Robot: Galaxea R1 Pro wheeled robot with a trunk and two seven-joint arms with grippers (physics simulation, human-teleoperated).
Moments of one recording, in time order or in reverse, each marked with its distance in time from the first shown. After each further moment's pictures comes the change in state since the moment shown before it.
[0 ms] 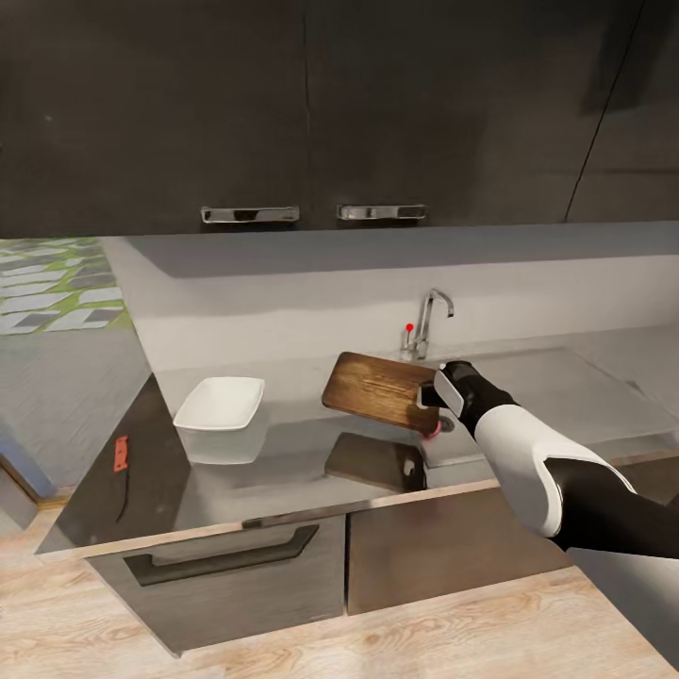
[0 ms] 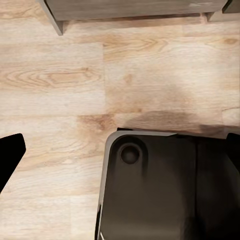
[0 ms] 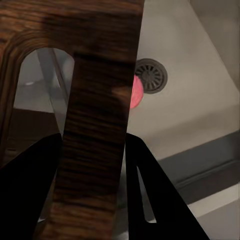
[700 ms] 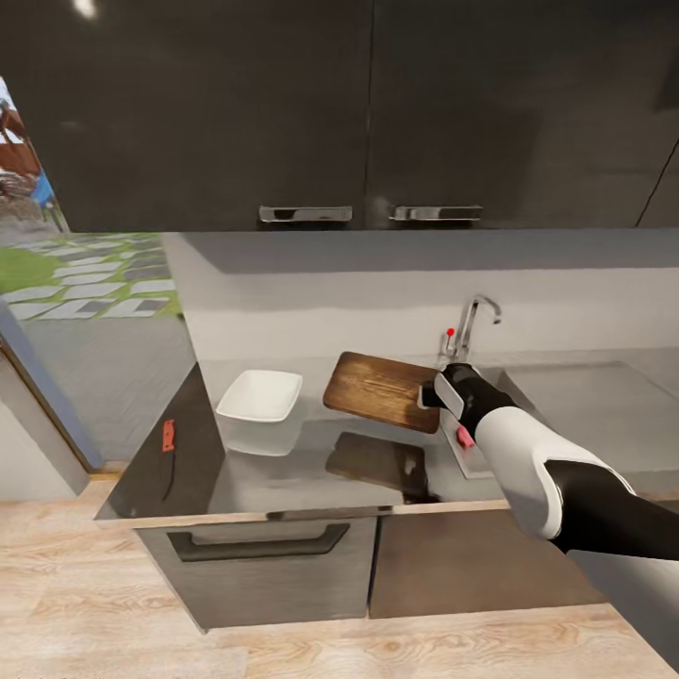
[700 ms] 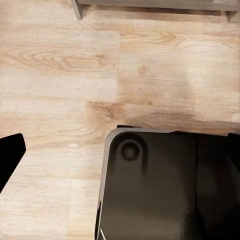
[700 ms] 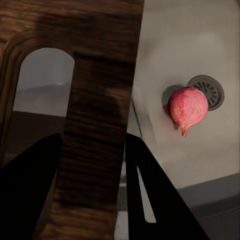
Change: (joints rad) left arm 0.000 0.000 0.000 0.009 0.000 0.000 0.000; right arm 0.008 -0.001 0.000 0.000 0.008 -0.024 0.000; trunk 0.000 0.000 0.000
